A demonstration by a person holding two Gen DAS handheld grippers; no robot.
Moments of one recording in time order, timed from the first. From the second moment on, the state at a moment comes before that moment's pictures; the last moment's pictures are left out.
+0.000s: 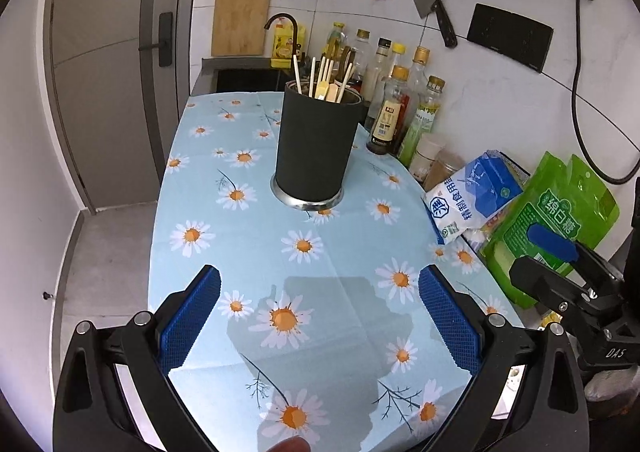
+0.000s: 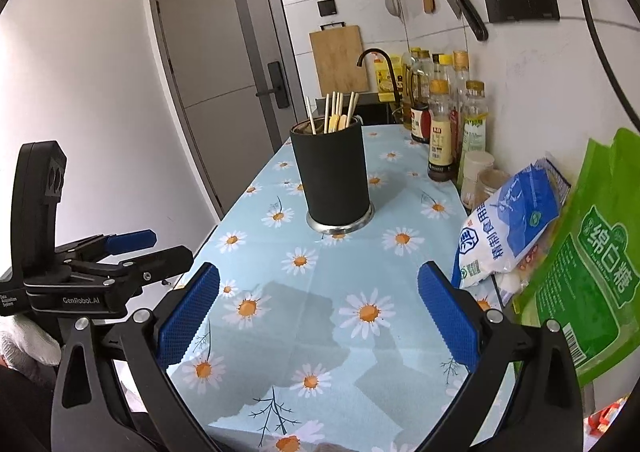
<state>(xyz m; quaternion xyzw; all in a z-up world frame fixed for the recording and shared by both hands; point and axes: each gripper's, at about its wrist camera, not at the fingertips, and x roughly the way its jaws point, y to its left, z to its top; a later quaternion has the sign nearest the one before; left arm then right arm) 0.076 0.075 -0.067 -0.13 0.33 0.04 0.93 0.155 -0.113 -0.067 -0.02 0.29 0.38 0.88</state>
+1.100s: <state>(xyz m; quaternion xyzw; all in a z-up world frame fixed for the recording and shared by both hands) 0.086 0.075 -0.072 -0.13 0.34 0.04 0.93 0.166 -0.102 -0.073 -0.02 0.32 0.39 0.87</state>
